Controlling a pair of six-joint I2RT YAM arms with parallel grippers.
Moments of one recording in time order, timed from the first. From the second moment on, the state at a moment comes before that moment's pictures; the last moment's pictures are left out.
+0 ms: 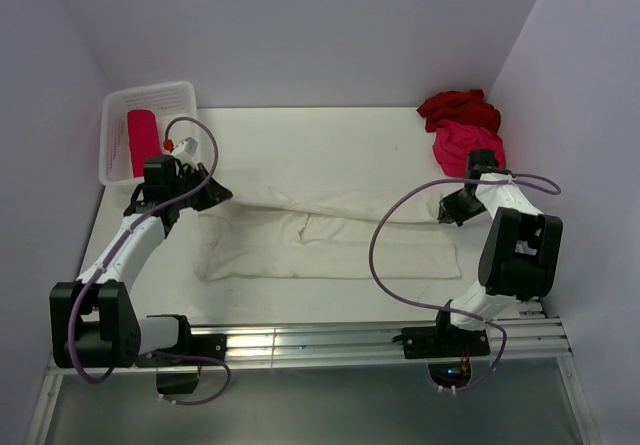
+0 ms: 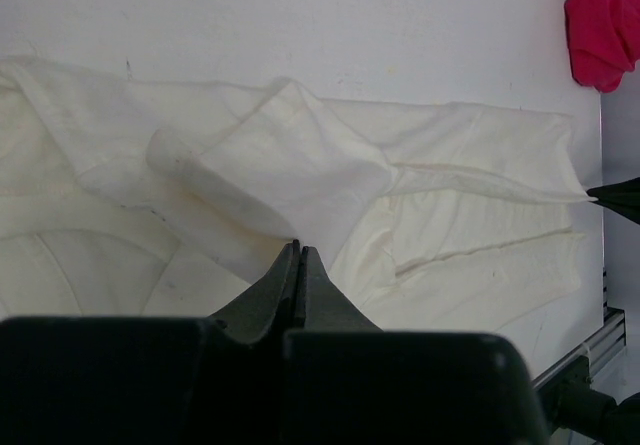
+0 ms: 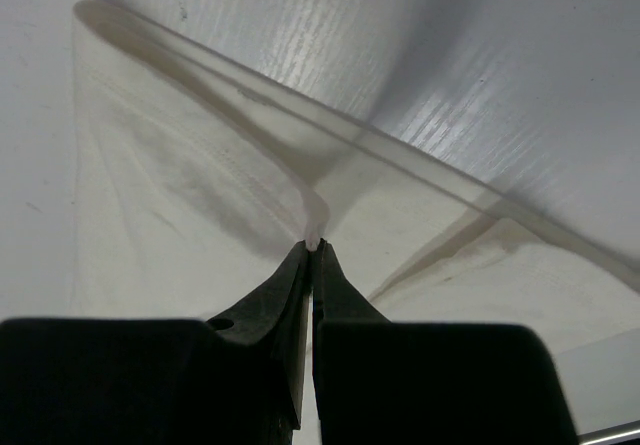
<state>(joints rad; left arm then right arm) -0.02 1.26 0.79 -0.14 0.47 -0.44 -0.24 1.58 1.02 -0.74 0.00 0.92</state>
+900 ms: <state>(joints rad) -0.05 1.29 0.71 -0.36 0.41 -0.57 -0.25 1.74 1.05 -0.74 0.02 0.89</state>
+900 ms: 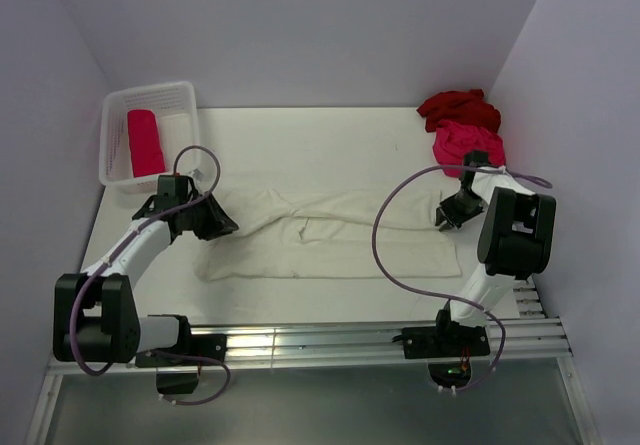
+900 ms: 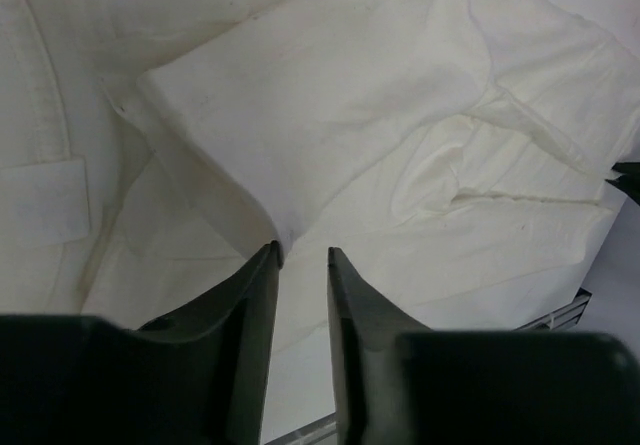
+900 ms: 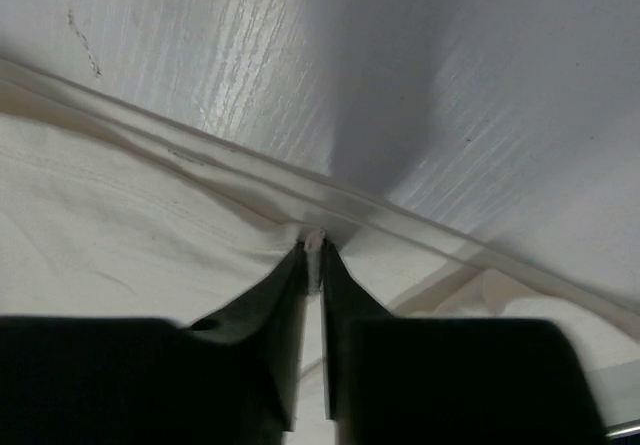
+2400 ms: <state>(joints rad) 0.02 1.78 1.18 -0.34 0.43 -0.59 0.50 2.31 1.78 -0.27 -0.60 0.74</state>
